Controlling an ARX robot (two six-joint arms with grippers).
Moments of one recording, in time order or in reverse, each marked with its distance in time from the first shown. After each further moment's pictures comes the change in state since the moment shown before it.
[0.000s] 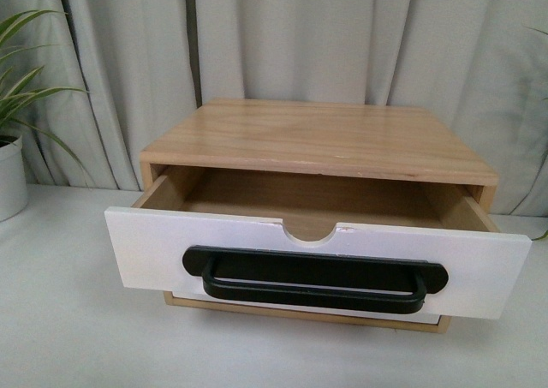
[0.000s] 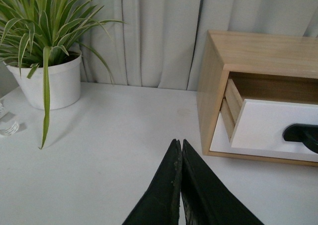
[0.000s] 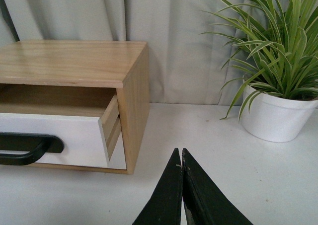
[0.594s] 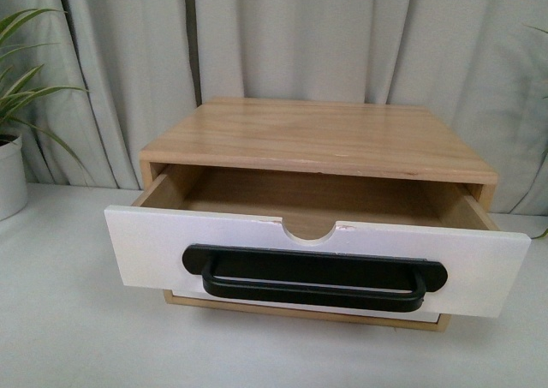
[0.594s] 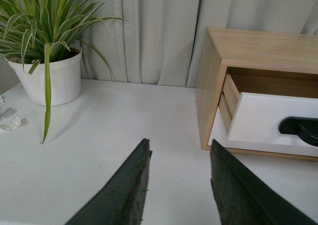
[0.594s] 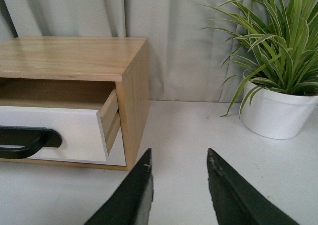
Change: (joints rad) left arm 0.000 -0.140 0.000 -0.141 0.000 -0.003; right arm 0.000 -0.039 -0.041 0.005 0.003 0.000
